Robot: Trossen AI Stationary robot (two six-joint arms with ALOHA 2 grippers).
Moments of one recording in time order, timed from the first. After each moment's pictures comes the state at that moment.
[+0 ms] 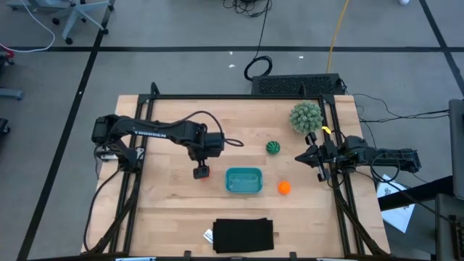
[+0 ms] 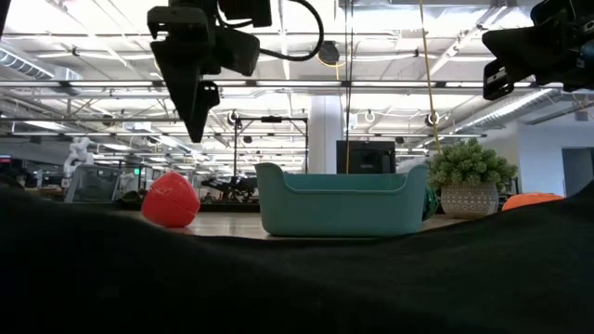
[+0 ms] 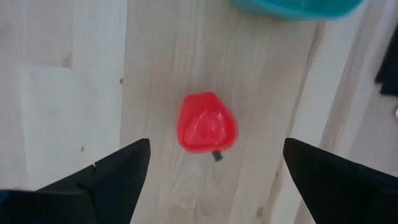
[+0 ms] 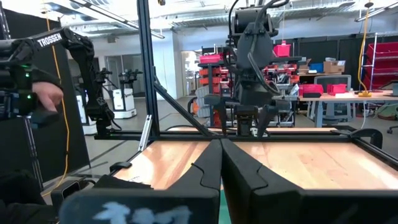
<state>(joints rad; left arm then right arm) 0.03 1.68 1.36 -1.11 0.15 -0.16 -0.02 0.01 0.01 0.17 -0.21 0.09</state>
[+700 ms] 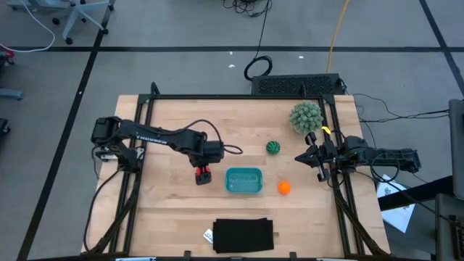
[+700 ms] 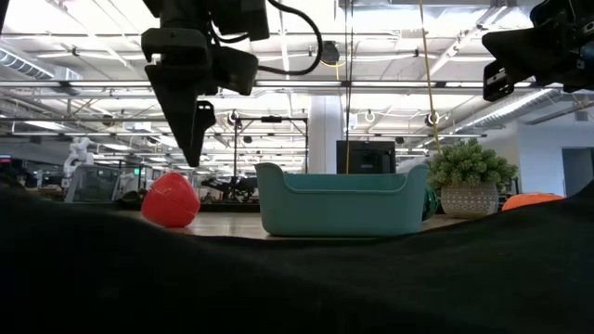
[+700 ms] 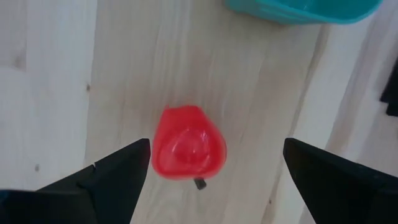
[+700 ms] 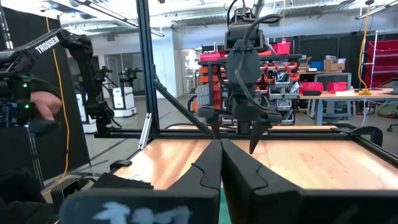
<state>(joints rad) -0.02 1.68 1.23 -0.93 0.14 -0.23 -0.02 0.01 0.01 0.16 -0.21 0.09</state>
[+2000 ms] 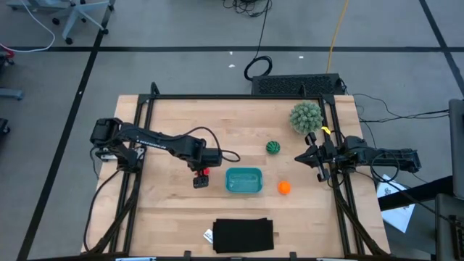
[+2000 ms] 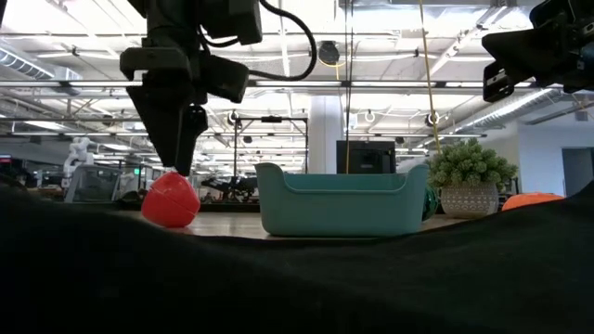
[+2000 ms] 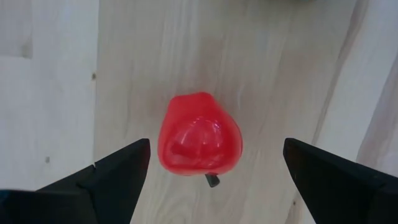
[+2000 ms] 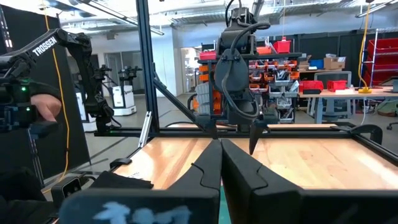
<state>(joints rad) -0.07 1.68 1.16 -0.91 0.05 -0.25 -0.02 0.01 0.02 0.15 -0.21 0.09</state>
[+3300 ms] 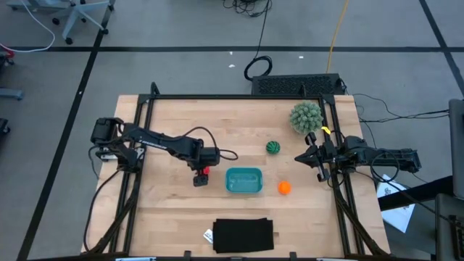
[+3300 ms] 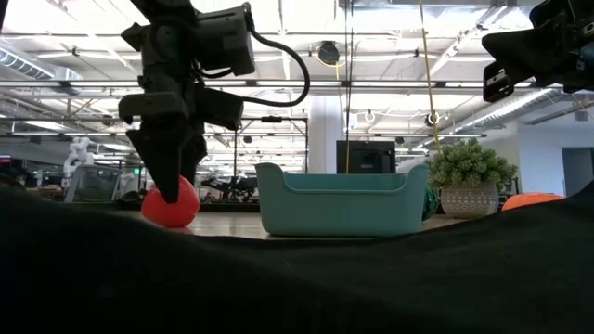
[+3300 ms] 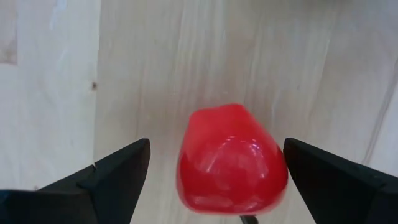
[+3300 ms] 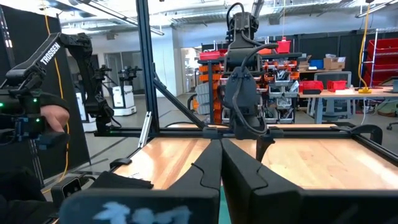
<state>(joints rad) -0.03 1.68 1.01 -0.70 0.04 -0.19 -0.02 0.01 0.01 0.15 -0.21 0.09</state>
